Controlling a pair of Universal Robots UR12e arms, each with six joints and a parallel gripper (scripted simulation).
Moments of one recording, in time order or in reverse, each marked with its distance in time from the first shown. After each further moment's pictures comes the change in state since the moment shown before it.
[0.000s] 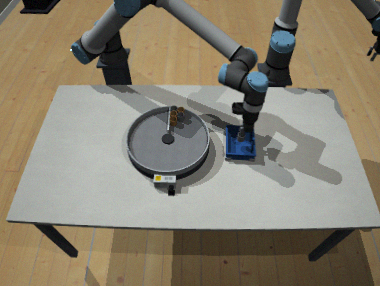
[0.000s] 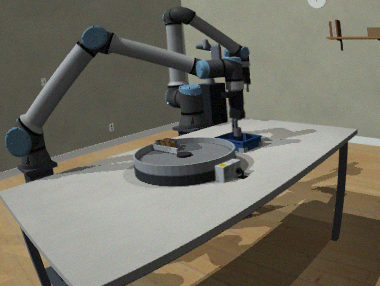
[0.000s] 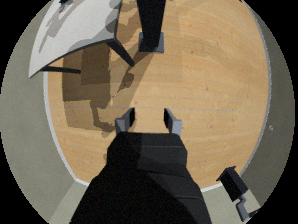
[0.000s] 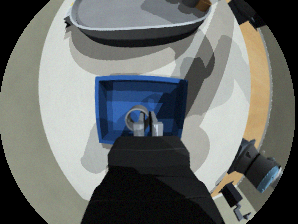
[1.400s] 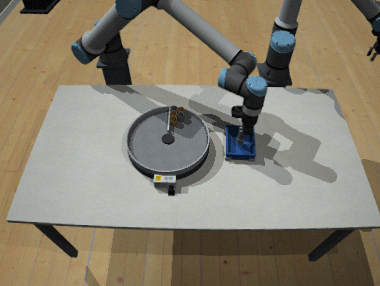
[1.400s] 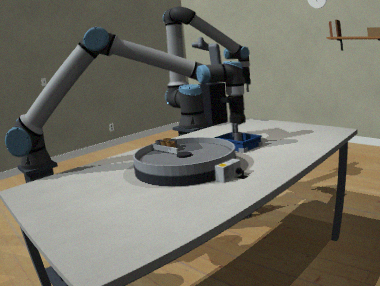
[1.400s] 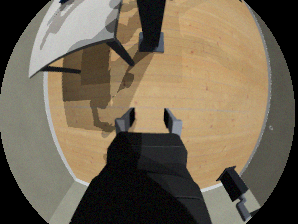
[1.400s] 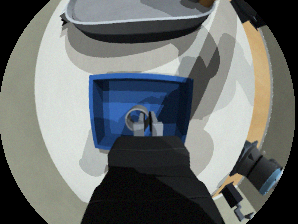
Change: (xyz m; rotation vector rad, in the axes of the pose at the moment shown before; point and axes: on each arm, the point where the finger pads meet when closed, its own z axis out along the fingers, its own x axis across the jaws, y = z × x) left arm 0.000 0.000 0.000 0.000 0.000 0.000; right arm 0.000 0.000 0.024 0.000 0.000 0.000
